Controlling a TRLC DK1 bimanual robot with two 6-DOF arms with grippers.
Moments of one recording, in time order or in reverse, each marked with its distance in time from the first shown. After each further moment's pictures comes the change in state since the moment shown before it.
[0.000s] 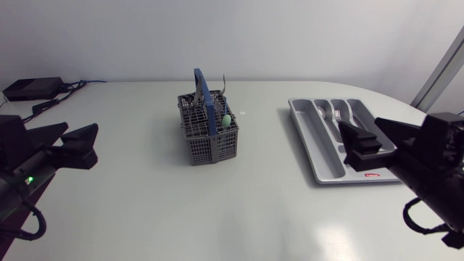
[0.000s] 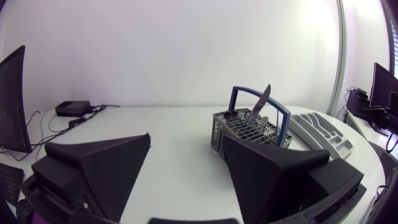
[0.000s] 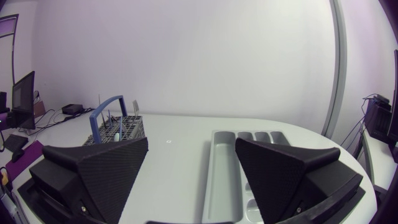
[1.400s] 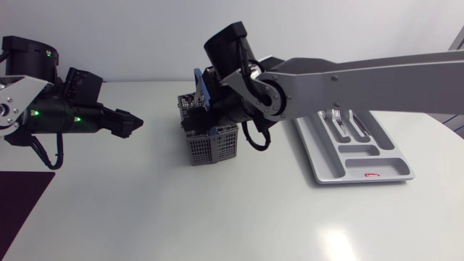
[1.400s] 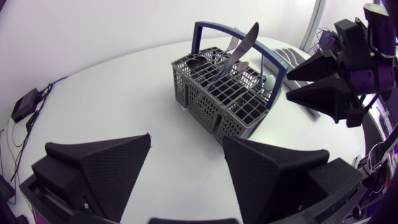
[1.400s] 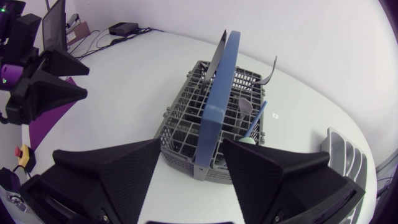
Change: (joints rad) left arm 0.047 0.679 0.498 -0.331 0.306 0.243; right arm 0.510 1.172 0.998 -0.358 0.067 0.061
